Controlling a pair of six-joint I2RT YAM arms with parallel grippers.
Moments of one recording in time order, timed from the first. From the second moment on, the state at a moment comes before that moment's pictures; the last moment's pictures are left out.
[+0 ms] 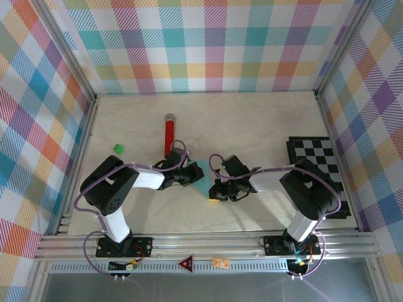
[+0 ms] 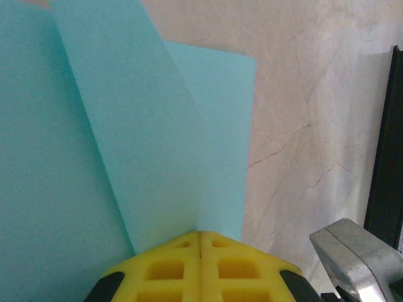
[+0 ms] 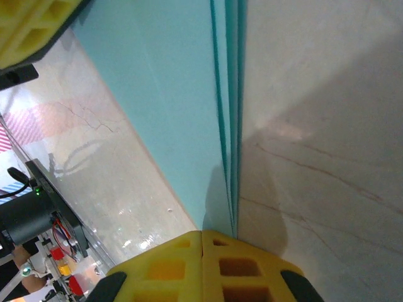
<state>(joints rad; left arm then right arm) -0.61 1.76 0.69 0.29 0.36 -0.97 0.74 1.68 0.68 -0.06 -0.62 0.79</state>
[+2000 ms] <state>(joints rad) -0.70 1.56 0.63 0.18 0.35 -0.96 0.71 1.69 0.71 -0.12 -0.62 0.69</state>
